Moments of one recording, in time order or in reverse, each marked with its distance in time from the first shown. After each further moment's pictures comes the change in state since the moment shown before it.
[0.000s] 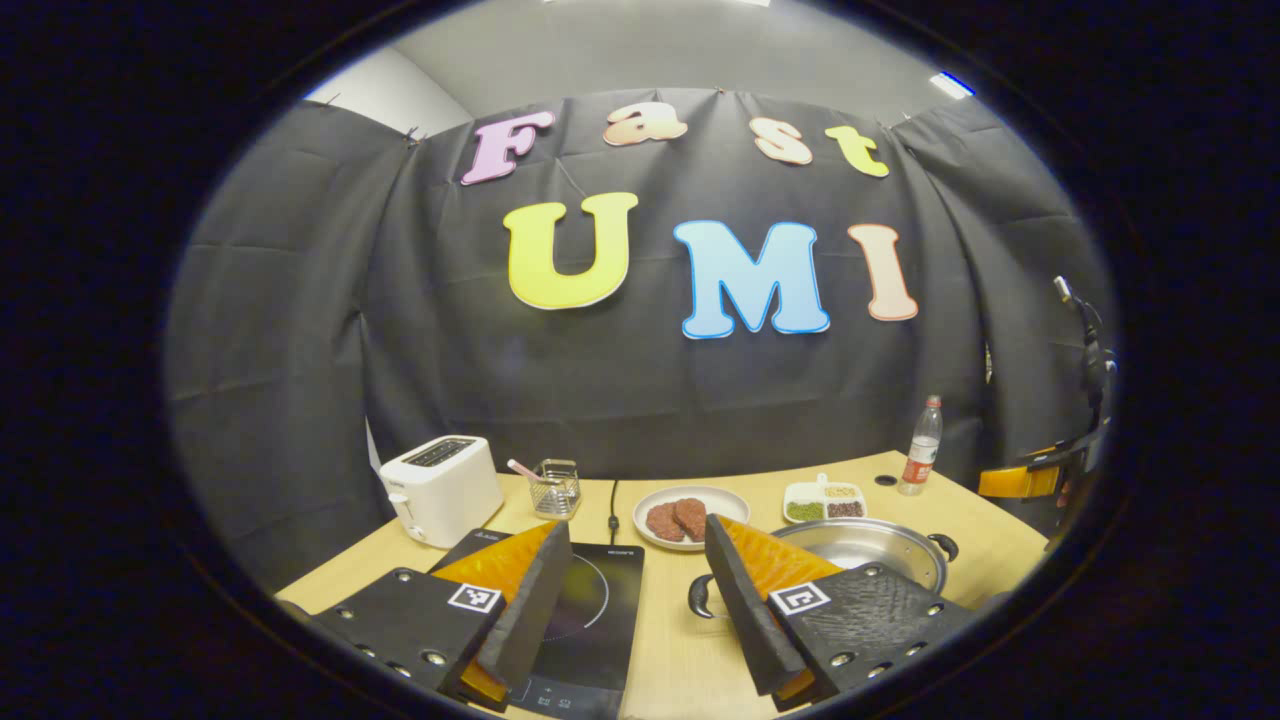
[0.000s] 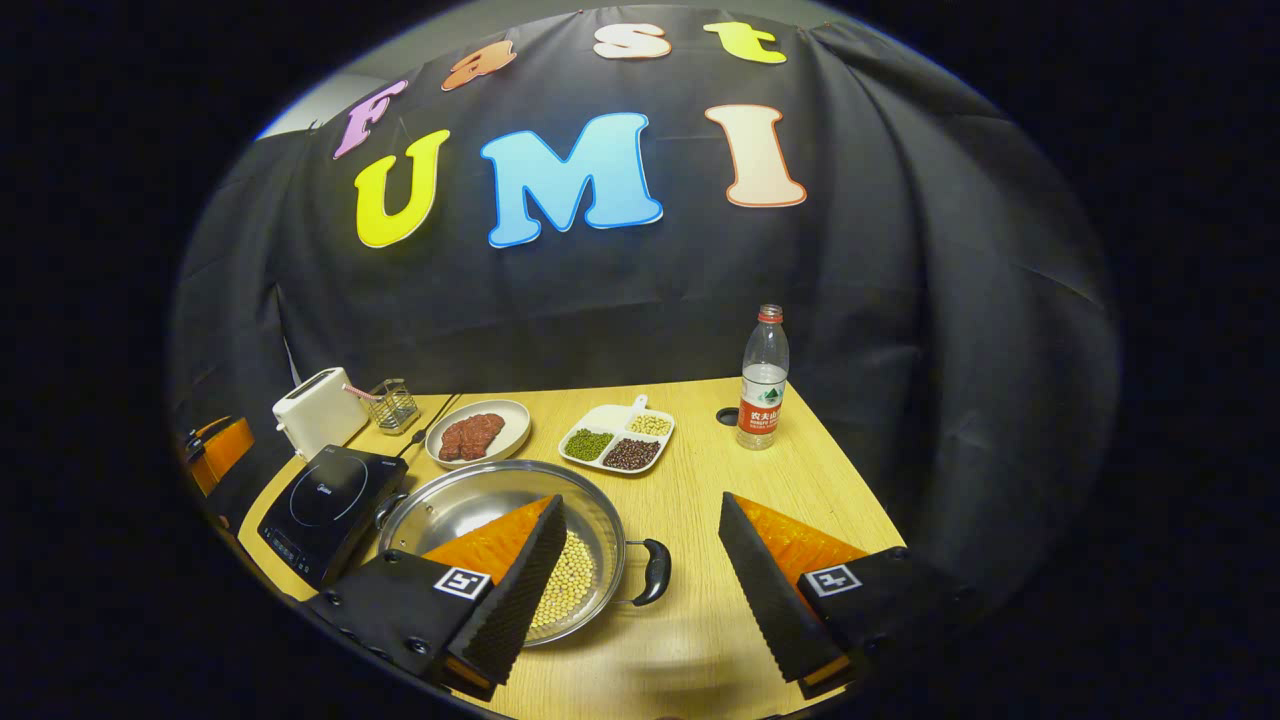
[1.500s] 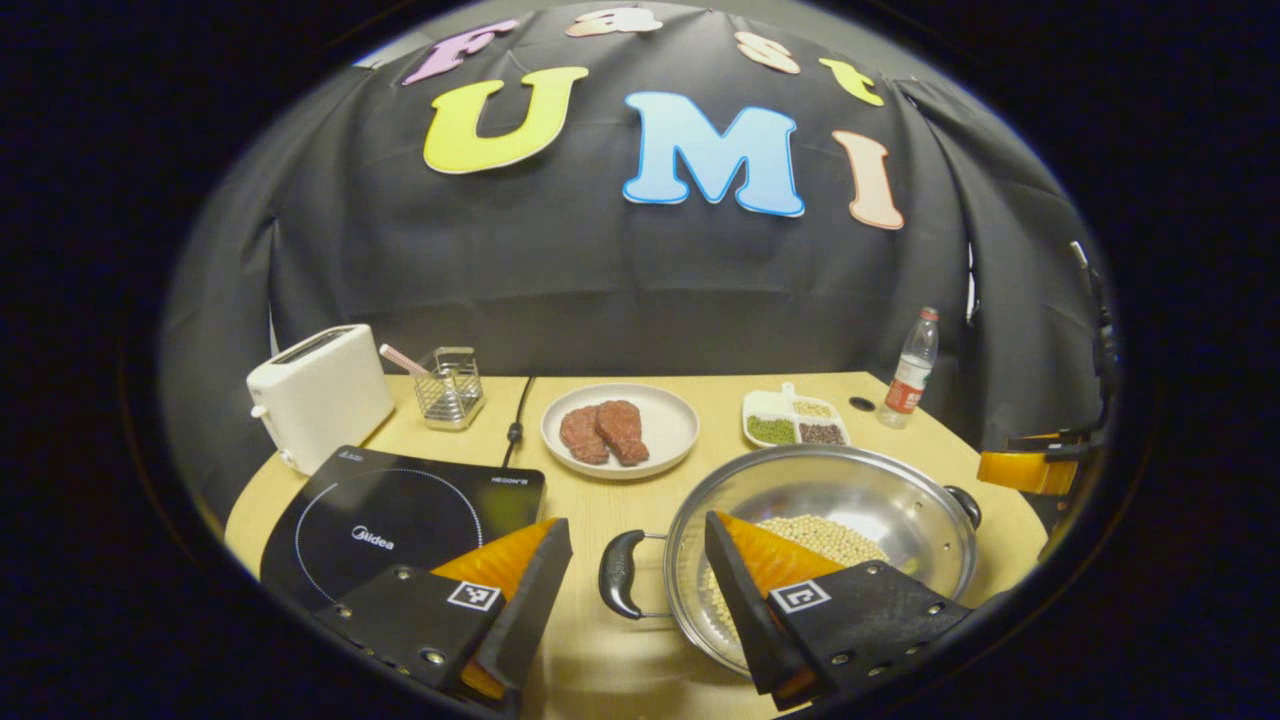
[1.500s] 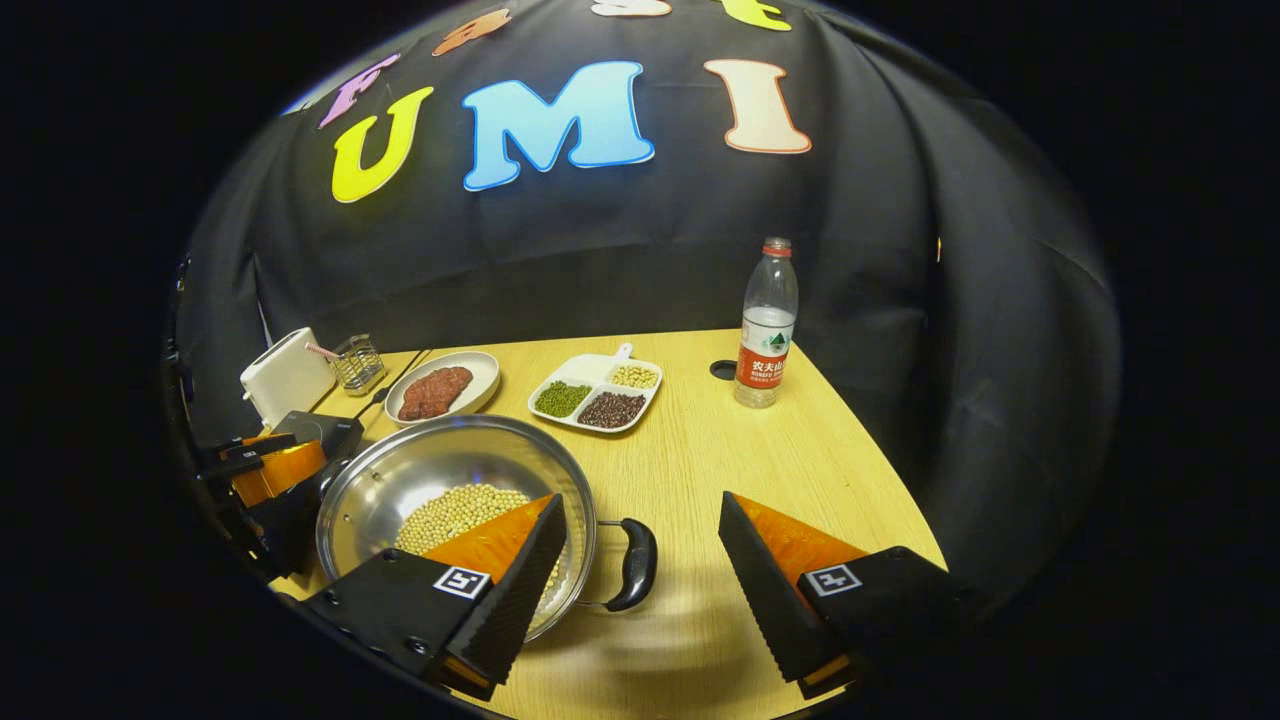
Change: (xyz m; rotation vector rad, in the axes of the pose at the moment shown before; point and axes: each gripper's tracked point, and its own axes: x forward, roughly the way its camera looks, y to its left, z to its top) left arm 0.116 -0.072 -0.131 -0.051 0.307 -0.172; right arm 0.056 -0.013 -0.051 -0.019 0.130 -0.036
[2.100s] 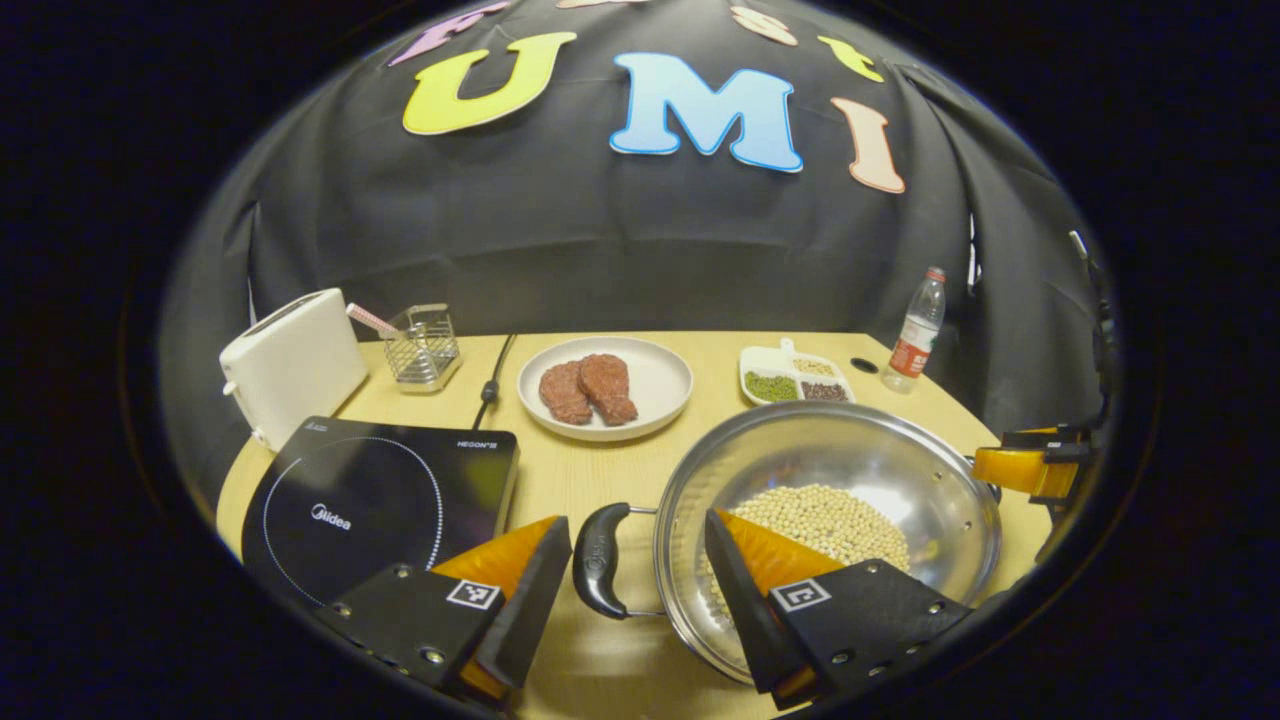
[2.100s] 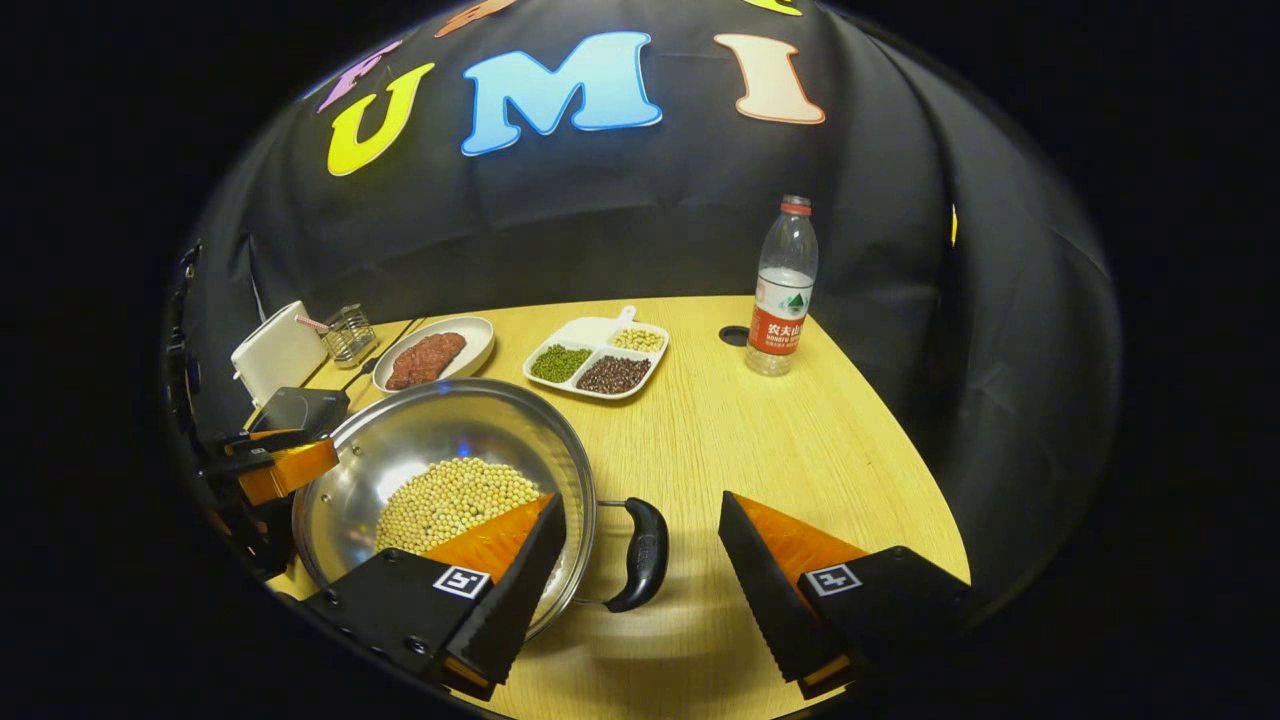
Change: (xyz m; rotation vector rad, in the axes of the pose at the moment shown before) left arm 0.030 -0.009 -0.033 0.010 0.112 -0.028; right arm 0.024 0.002 -0.029 -0.007 0.086 -0.007
